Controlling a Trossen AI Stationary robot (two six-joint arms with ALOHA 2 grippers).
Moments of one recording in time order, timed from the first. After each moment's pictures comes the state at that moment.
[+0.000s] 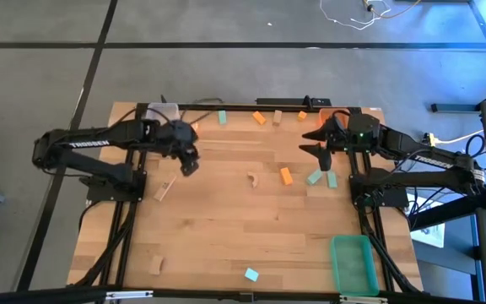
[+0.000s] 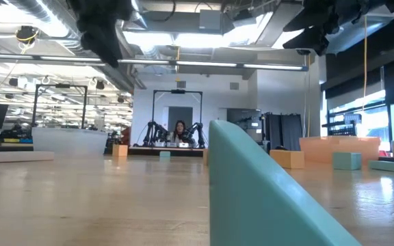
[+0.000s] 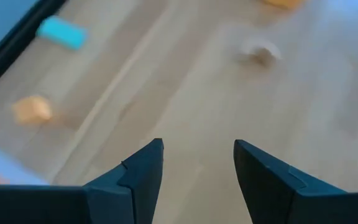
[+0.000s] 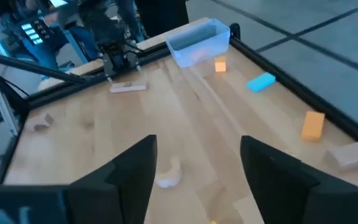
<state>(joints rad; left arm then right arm) 0.14 1.10 1.05 -0.85 -0.16 -0.34 -0.30 0.77 0.76 -0.38 -0.09 0.27</state>
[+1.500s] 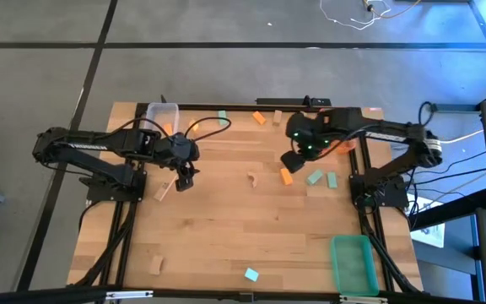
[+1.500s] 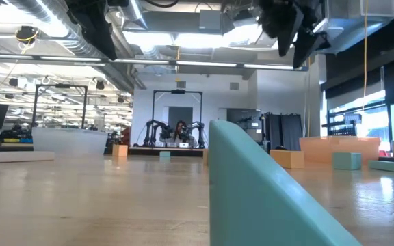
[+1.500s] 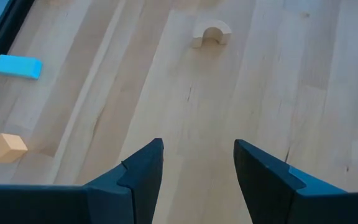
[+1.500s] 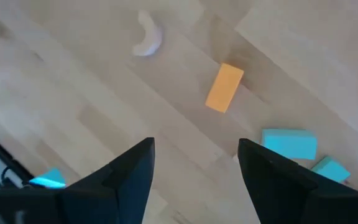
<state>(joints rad) 0.00 1.10 1.05 -0.85 -0.17 -0.25 -0.18 1.48 1.44 -1.26 -0.12 0.77</state>
